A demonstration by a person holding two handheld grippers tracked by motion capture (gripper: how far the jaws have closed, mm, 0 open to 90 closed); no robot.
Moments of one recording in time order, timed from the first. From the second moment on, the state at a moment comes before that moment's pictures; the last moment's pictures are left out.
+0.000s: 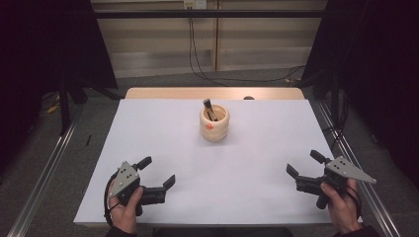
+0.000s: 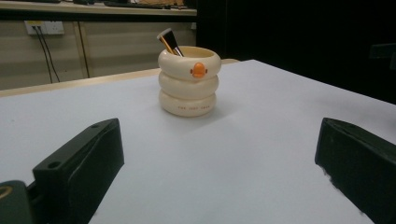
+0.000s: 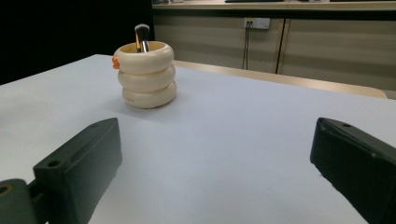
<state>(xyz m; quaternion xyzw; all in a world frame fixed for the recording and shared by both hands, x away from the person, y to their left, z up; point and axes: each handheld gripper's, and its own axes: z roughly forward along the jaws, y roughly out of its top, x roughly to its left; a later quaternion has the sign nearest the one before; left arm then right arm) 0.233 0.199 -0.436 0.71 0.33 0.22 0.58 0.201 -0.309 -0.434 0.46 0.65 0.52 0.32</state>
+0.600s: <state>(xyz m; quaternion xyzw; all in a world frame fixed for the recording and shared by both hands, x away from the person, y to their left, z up) 0.233 0.199 -0.437 0.70 0.34 0.22 0.59 0.188 -0.315 -0.443 0.47 0.63 0.52 0.32</state>
